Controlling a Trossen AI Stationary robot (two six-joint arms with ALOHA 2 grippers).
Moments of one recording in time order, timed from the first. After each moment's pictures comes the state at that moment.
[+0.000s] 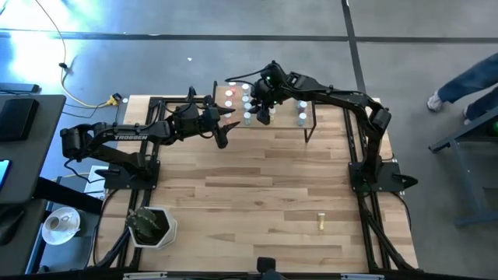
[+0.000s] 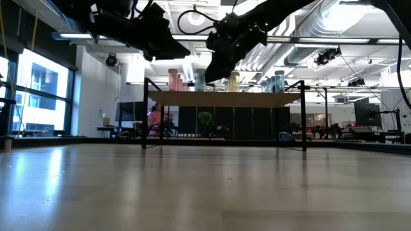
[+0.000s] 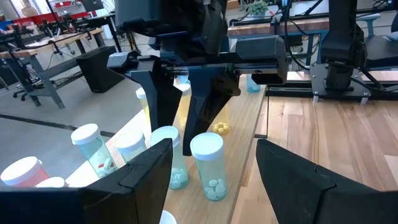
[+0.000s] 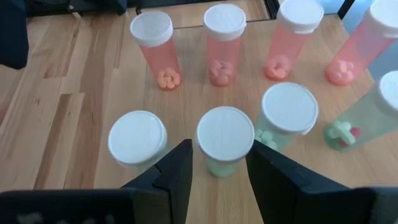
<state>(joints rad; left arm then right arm) 0.47 1.26 0.67 0.41 -0.07 0.17 -0.54 1.90 1.65 -0.53 -0.39 -0.32</state>
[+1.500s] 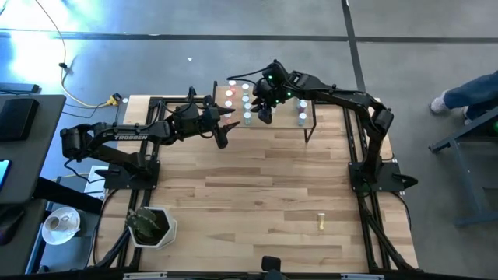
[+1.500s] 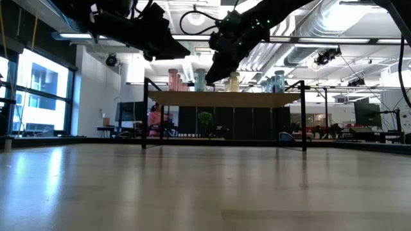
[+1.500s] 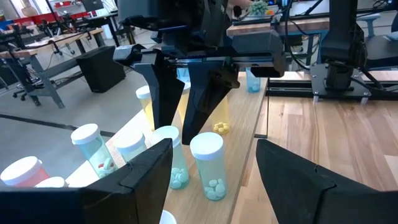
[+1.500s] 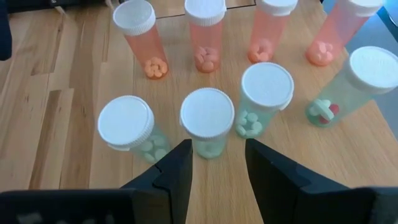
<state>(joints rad) 0.47 1.26 0.67 0.41 -0.07 0.17 -0.55 1.88 1.65 -0.58 -0.34 -0.29</state>
